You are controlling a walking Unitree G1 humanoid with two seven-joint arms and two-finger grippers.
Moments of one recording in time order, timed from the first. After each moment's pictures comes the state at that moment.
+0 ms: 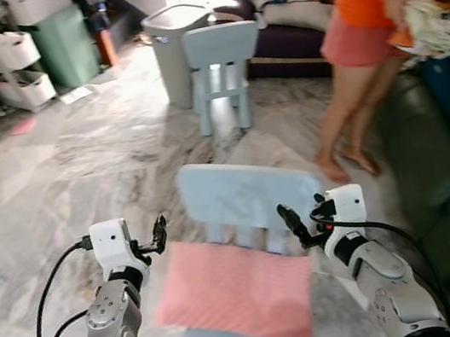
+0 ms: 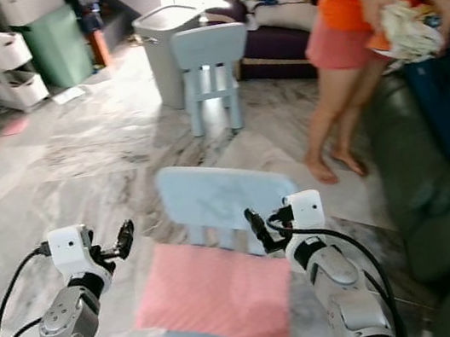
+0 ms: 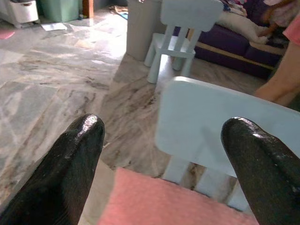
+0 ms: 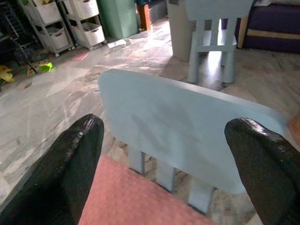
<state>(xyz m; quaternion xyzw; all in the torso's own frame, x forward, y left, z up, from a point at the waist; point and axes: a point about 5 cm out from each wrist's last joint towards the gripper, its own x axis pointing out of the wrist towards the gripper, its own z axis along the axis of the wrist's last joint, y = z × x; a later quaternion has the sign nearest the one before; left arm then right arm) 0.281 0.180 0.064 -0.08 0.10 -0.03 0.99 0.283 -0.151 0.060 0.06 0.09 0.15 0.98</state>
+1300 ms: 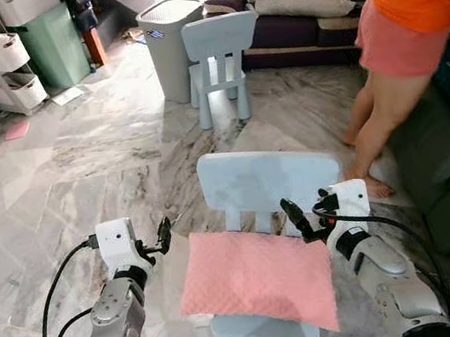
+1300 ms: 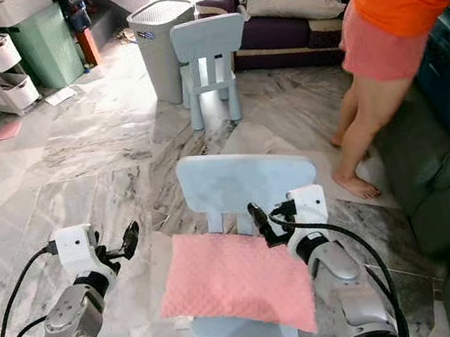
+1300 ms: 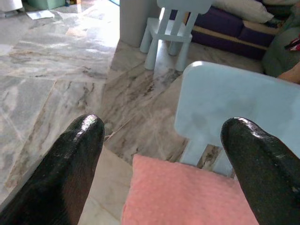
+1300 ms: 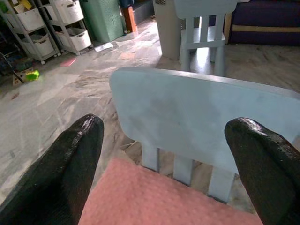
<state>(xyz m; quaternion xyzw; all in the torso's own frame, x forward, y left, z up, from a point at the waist) 0.283 0.180 0.057 -0.08 0.12 -0.03 0.99 0.287 -0.154 0.065 0.06 0.09 0.14 0.98</state>
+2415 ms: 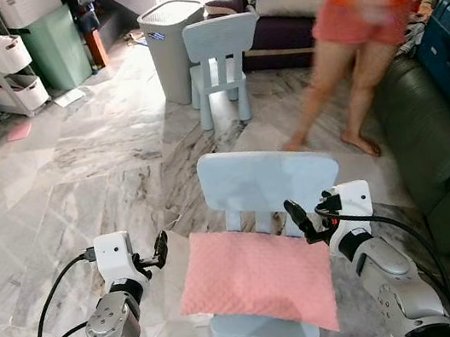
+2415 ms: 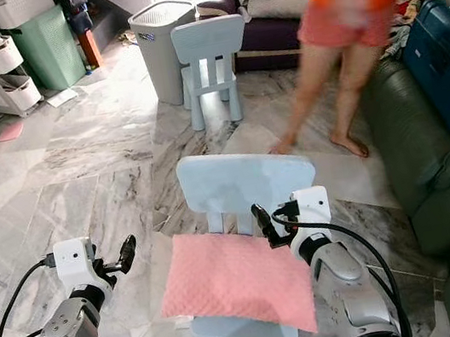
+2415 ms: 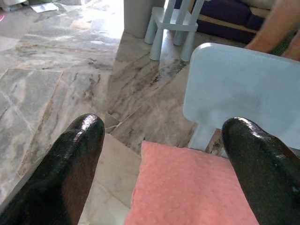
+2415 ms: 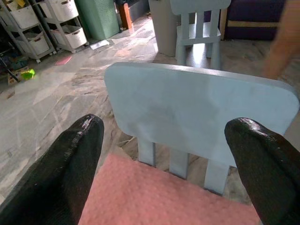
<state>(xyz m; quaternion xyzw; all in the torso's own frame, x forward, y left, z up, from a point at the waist) 0.273 0.187 0.044 -0.07 0.14 -0.03 0.99 0.286 -0.157 0.063 0.06 0.09 0.13 0.98</state>
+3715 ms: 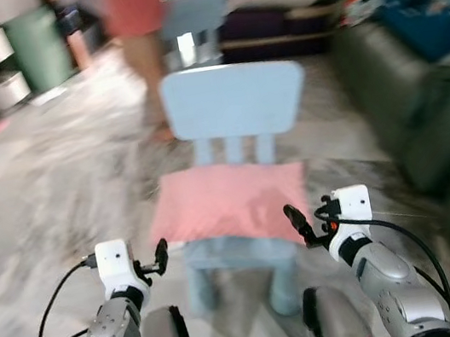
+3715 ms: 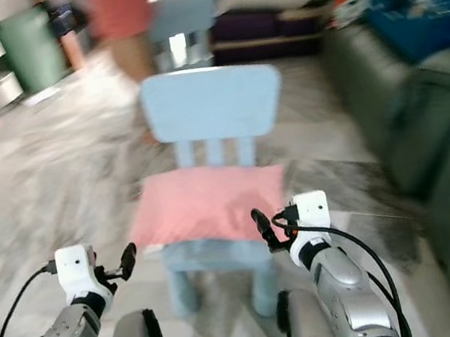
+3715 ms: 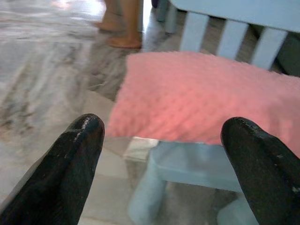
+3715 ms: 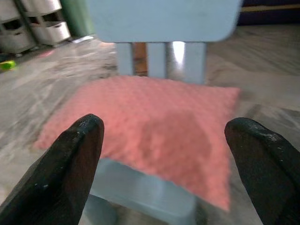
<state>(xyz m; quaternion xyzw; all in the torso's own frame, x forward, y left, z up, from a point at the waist) 0.268 0.189 0.037 -0.06 0.15 -0.02 0.99 0.282 -0.155 0.059 0.07 0.10 0.13 0.98</state>
